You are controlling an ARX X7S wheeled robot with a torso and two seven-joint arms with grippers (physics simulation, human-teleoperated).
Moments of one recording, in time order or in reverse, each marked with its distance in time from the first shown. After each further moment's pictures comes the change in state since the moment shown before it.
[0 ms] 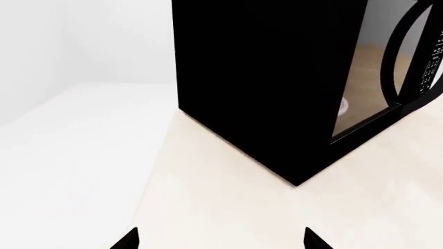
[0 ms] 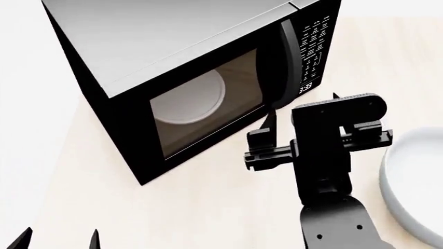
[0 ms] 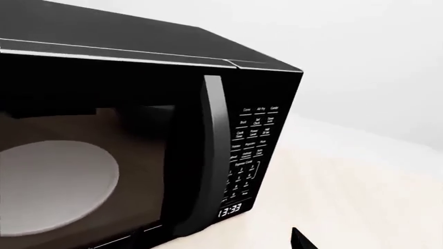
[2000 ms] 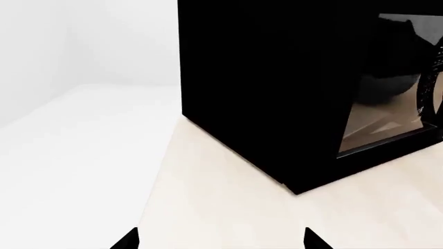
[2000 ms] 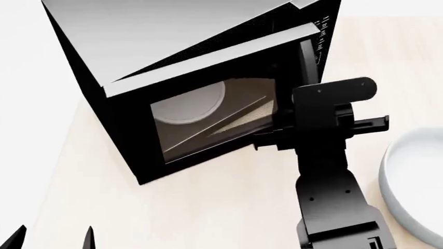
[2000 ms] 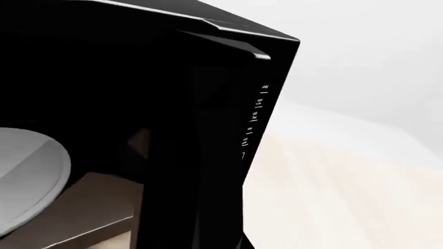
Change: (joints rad) left arm 0.000 -0.048 0.024 0.031 -0.053 0.005 -0.044; right arm 0.177 -0.053 -0.048 0.409 -0.033 -0.157 0.025
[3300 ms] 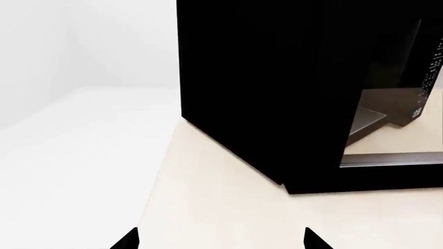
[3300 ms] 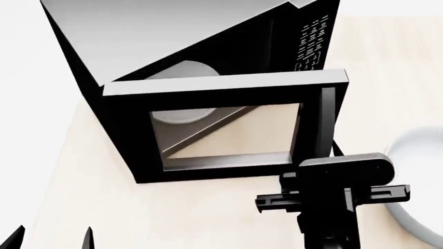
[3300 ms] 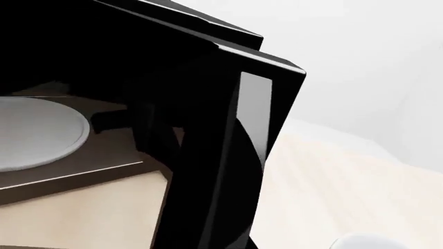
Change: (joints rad) left arm 0.004 -0.021 0.021 0.009 -0.007 0.013 -0.026; right arm -0.411 0.115 0.024 -0.589 -0.005 0.122 0.158
